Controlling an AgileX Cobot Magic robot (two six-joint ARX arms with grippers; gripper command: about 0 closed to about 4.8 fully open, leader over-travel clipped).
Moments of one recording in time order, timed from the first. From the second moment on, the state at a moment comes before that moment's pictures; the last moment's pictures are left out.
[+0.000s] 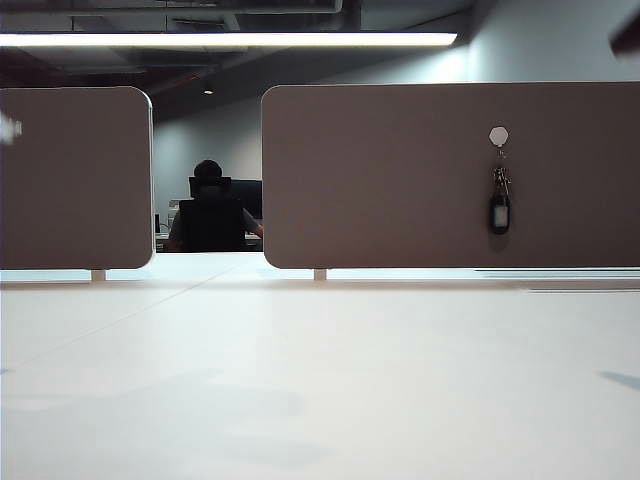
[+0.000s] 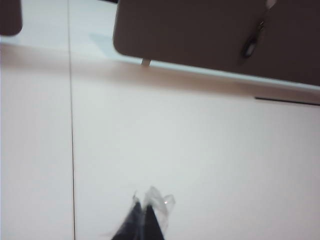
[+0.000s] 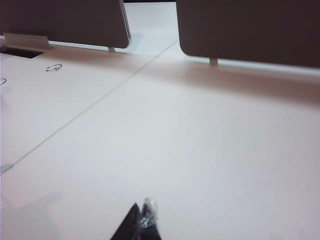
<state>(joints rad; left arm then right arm) -0.47 0.18 0.16 -0.09 -0.08 -0.27 0.32 0.32 0.37 -0.23 -0.24 0.12</state>
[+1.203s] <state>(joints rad) -0.23 0.05 0.01 -0.12 0.00 -0.31 0.27 0.00 0.01 -0.17 -0.25 0.18</state>
